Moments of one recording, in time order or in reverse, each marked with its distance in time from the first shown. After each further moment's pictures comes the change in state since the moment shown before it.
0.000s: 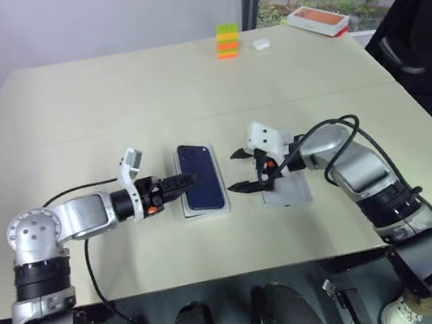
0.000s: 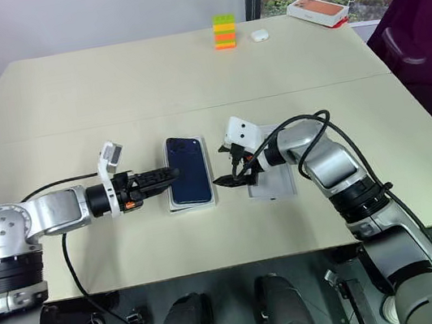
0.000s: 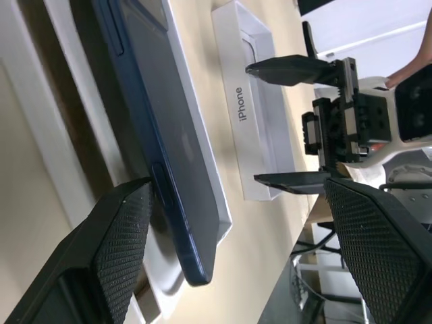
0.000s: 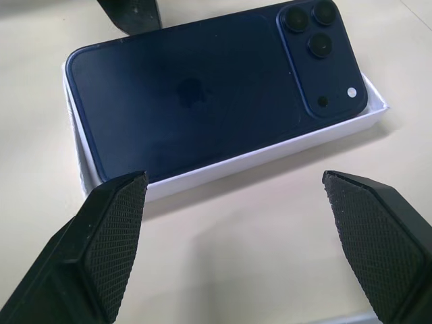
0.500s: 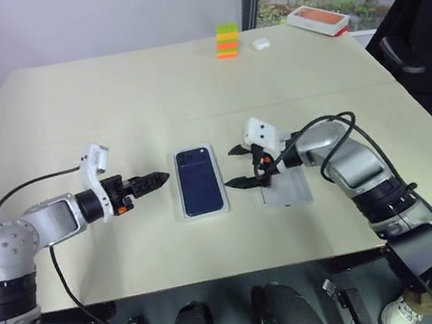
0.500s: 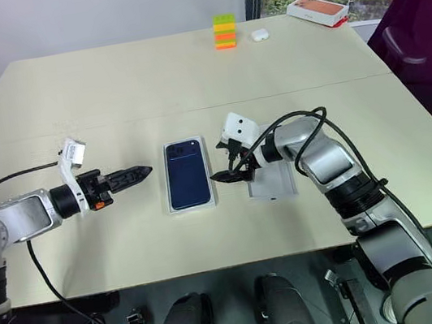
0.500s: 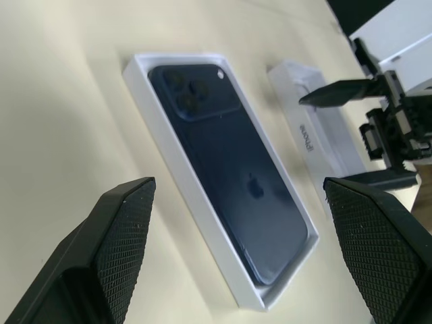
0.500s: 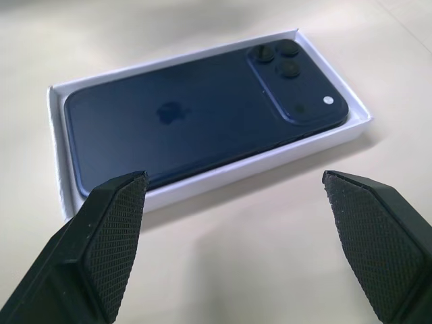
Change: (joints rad) left arm 0.114 0.145 0.008 -0.124 0.441 -0.231 -0.452; right arm -0.027 0.038 -0.021 0.050 0.017 -0.002 -0.028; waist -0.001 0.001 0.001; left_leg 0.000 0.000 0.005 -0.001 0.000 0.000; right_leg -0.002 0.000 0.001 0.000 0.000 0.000
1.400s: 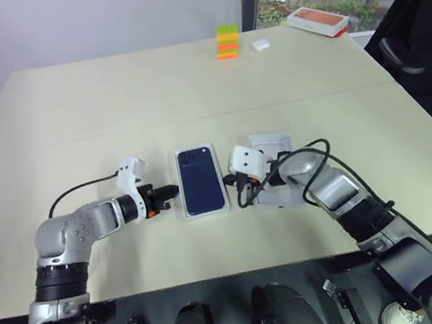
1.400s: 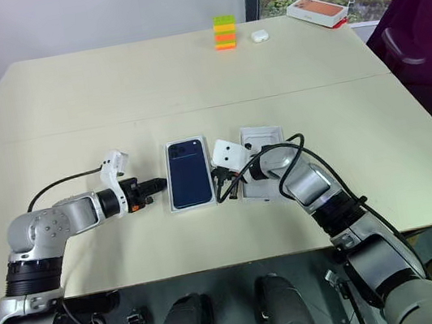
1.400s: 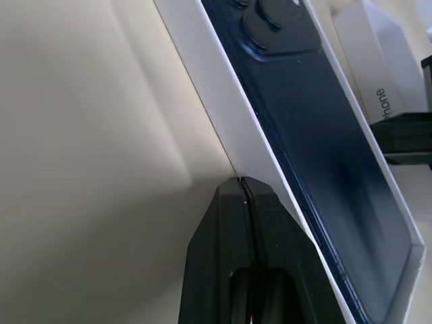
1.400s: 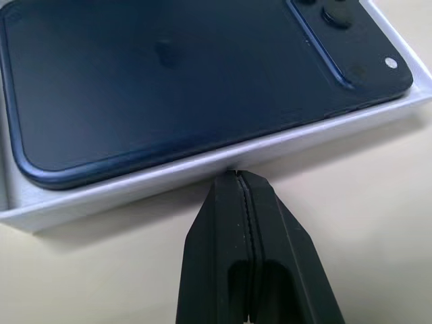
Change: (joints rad) left arm -0.097 -0.237 -0.146 0.147 0.426 -0.022 -0.095; right arm 0.079 0.056 0.117 0.045 -0.201 -0.162 -0.135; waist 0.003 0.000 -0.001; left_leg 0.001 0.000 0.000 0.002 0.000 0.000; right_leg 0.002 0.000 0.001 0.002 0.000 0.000
